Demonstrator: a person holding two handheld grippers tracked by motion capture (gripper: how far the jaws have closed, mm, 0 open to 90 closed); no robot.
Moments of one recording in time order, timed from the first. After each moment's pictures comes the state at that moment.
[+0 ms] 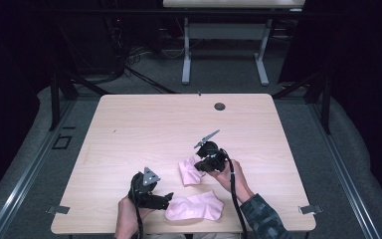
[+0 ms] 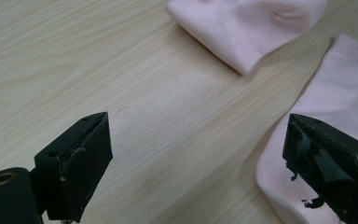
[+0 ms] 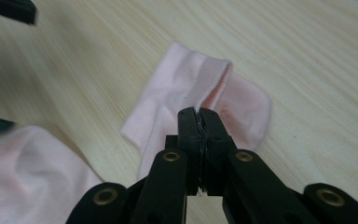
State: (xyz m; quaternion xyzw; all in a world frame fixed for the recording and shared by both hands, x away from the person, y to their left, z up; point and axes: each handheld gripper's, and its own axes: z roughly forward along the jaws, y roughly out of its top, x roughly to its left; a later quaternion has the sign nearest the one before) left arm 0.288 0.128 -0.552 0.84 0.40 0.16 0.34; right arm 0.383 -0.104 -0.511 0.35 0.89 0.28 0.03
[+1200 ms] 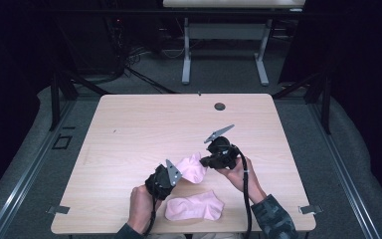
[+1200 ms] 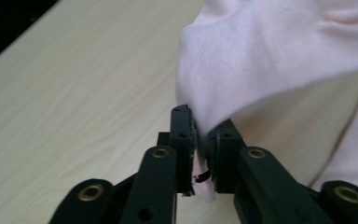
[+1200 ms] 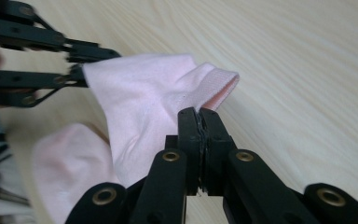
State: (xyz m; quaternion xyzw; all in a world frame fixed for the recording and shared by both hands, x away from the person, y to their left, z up) left arm 0.297 0.072 -0.537 0.87 0.30 0.28 0.27; right arm 0.372 -0.131 -0.483 0.34 0.89 0.31 0.04
